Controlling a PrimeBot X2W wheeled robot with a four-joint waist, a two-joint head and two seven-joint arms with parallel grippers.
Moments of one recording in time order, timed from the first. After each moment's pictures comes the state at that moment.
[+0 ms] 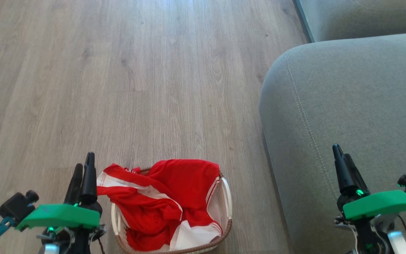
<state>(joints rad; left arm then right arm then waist) -0.01 0.03 0.00 0.20 -0.94 -0.12 -0.05 -0.01 -0.09 0.00 0.18 1.02 0.13 -0.05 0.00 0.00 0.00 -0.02</state>
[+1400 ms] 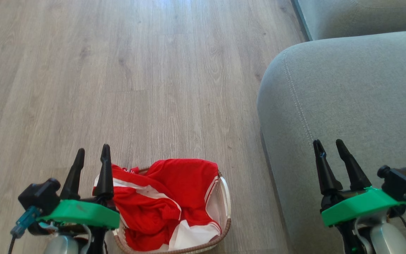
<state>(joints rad) -0.01 0.03 -0.05 0.13 -0.41 -0.09 -0.17 -0.01 -0.12 0.09 0.10 0.53 0.13 -0.17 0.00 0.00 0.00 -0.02</state>
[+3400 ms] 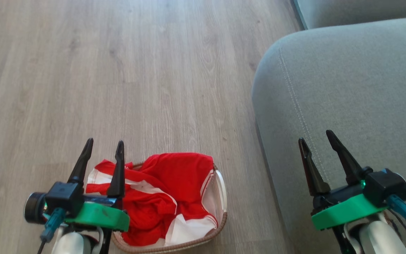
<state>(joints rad) -0.01 0.04 -0.09 0.08 -0.08 -0.07 -0.25 -0.01 -0.14 0.14 0.04 0.22 0.13 -0.25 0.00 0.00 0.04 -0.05</state>
